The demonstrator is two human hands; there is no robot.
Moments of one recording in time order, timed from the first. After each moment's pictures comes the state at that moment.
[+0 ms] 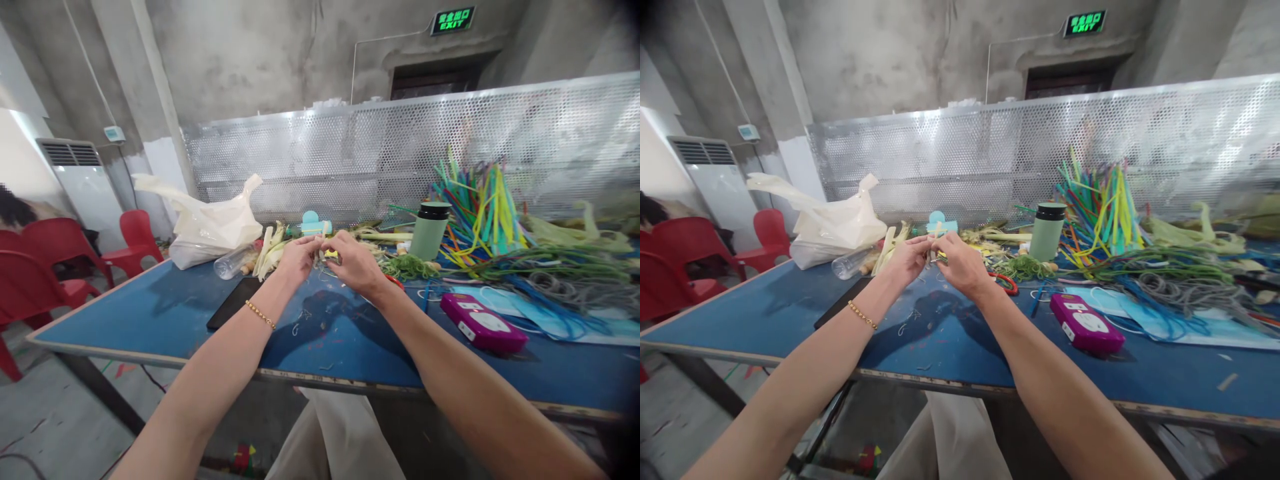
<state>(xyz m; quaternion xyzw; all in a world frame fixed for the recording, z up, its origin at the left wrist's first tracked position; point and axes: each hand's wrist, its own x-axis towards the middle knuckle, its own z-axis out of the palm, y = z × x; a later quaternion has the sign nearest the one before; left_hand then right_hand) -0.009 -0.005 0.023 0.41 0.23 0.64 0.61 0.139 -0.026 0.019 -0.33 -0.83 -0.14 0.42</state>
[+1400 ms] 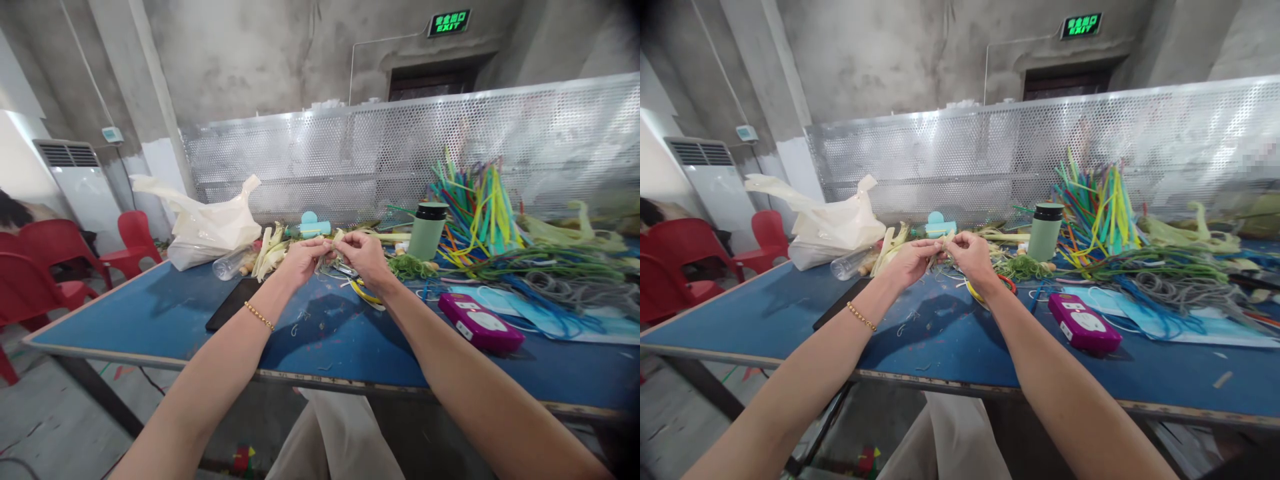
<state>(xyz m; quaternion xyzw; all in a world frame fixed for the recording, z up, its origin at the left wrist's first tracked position) -0.009 -0.009 0.021 0.48 0.22 0.56 0.64 0.138 -0.022 0.027 -0.38 -0.64 0.26 0.61</state>
